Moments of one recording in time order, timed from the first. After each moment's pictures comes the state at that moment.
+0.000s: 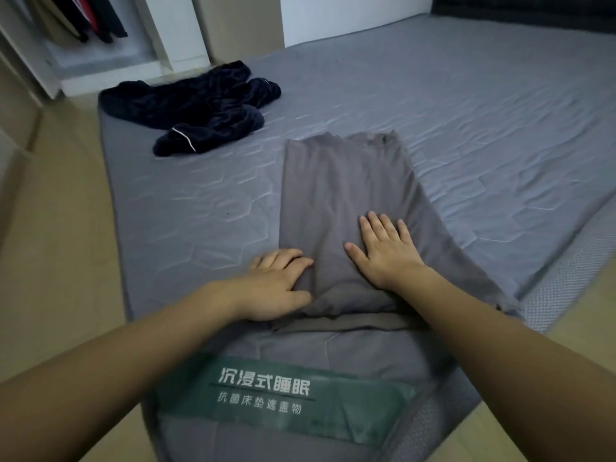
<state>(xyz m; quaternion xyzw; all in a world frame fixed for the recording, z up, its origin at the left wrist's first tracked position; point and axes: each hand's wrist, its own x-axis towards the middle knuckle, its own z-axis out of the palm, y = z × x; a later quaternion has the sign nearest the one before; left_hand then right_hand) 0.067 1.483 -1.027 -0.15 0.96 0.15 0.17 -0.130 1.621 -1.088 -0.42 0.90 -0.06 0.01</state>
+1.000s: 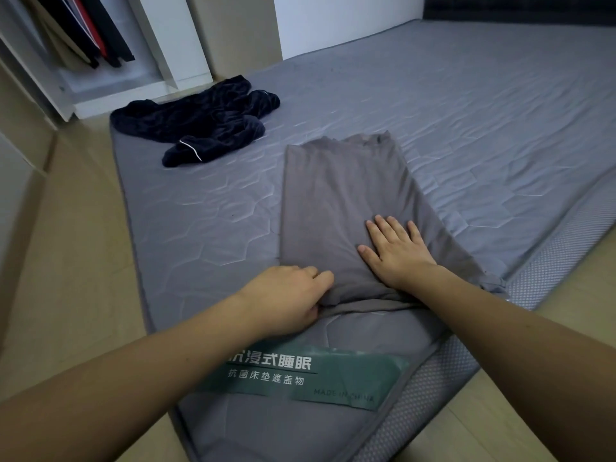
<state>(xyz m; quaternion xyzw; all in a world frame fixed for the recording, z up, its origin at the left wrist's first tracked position) 0.086 1.536 -1.010 0.01 1.00 -0.09 0.03 -0.126 1.652 -1.088 -0.43 0.90 -0.06 0.01</state>
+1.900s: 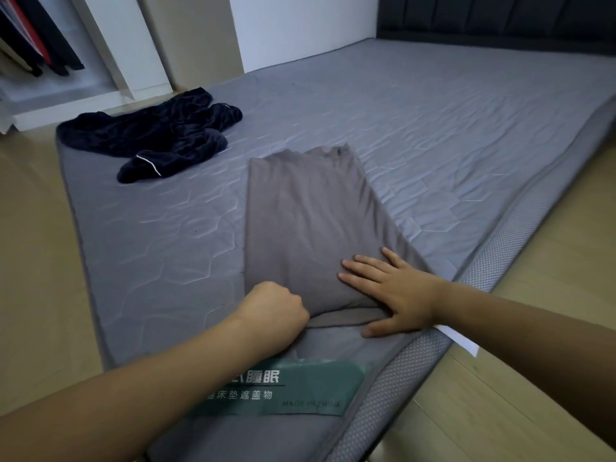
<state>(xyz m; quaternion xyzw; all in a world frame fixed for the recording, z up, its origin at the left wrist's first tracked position) 0.066 1.567 -1.009 0.06 0.95 -0.26 0.16 -0.121 1.742 -1.052 -0.65 0.75 0.10 0.06</state>
